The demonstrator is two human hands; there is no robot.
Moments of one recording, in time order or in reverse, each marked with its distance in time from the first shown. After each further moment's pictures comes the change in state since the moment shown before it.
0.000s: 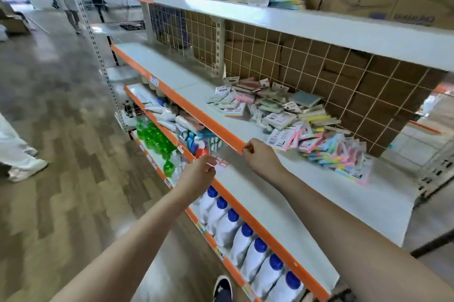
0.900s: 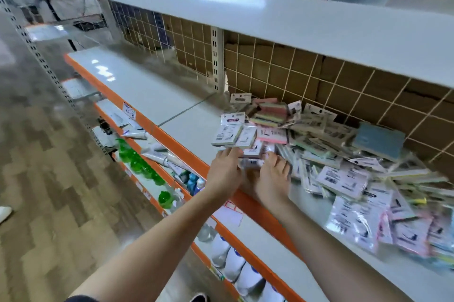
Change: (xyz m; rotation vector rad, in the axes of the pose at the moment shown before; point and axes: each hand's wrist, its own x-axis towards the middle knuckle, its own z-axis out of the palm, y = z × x) left_hand 0.312 -0.013 0.002 0.163 -0.045 0.286; right_hand 0.266 0.021 0.107 -0.285 0.257 0.369
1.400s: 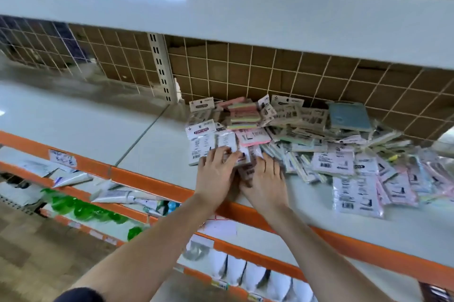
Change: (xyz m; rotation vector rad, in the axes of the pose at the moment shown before) left_hand 0.064 -0.045 0.008 0.298 0.006 0.551; right_hand 0.002 -0.022 0.019 -0.152 0.151 0.137
